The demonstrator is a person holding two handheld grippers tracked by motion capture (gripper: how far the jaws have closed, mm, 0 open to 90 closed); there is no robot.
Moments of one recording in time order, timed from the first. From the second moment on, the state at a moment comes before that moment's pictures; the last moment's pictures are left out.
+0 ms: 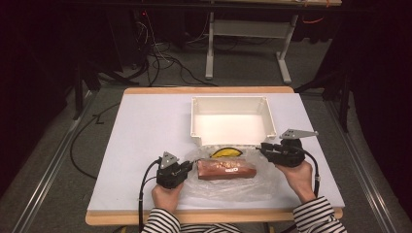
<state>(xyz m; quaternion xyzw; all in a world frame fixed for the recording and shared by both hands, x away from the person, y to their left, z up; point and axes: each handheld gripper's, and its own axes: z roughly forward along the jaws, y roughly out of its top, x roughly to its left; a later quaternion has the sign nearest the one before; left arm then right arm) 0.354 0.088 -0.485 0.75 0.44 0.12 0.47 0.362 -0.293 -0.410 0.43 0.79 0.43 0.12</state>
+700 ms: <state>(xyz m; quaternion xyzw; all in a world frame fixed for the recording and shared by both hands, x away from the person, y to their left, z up) 0.354 0.089 -0.485 0.75 0.44 0.12 0.47 0.321 -0.286 -0.447 0.36 0.84 0.38 0.11</state>
